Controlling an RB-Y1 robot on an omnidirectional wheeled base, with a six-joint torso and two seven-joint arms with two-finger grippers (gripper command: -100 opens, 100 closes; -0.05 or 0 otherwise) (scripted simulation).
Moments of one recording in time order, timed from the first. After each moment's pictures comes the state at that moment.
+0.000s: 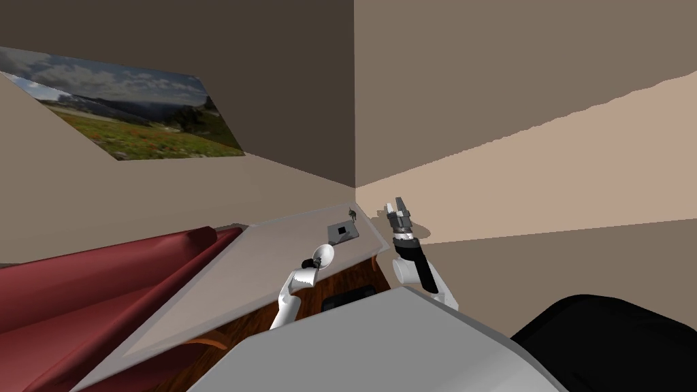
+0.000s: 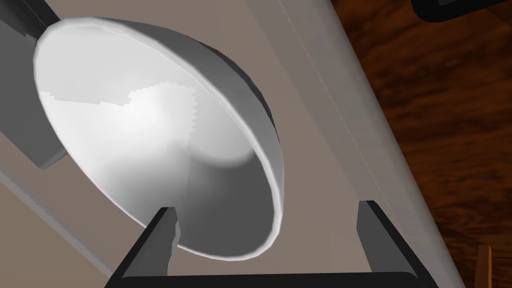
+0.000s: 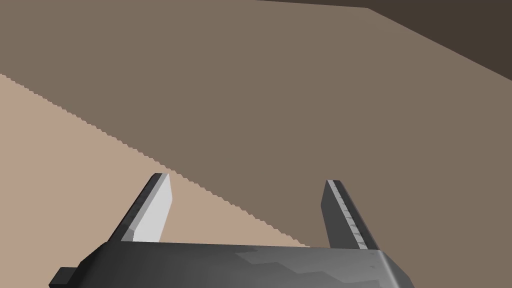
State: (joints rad) left arm -0.04 0.04 -0.09 -1.21 -0.08 0.79 -0.21; right arm 0.46 0.00 -0.03 -2.20 0.02 -0.51 -0.05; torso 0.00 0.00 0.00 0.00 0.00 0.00
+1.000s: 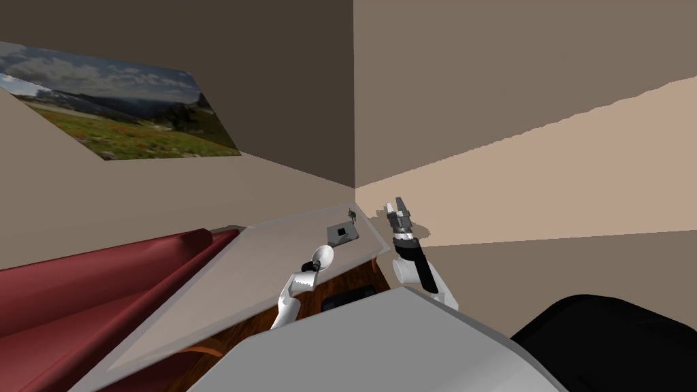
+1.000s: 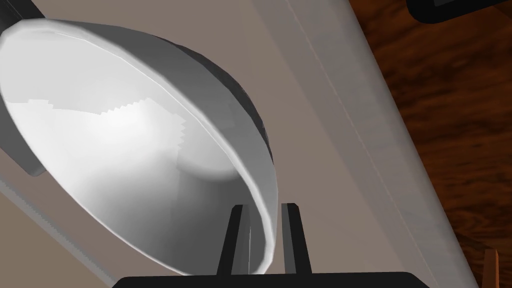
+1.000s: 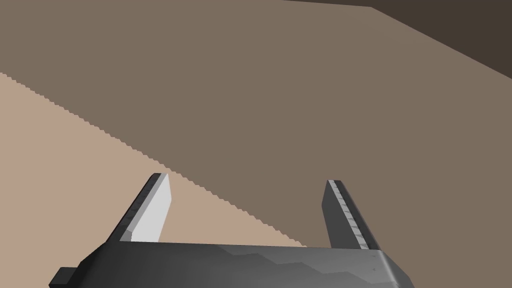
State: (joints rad) left arm -0.05 0.04 -0.09 -1.13 -0.08 0.71 -0.20; right arm 0.46 0.00 -0.03 -2.20 0.02 -0.51 -0.05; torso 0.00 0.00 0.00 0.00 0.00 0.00
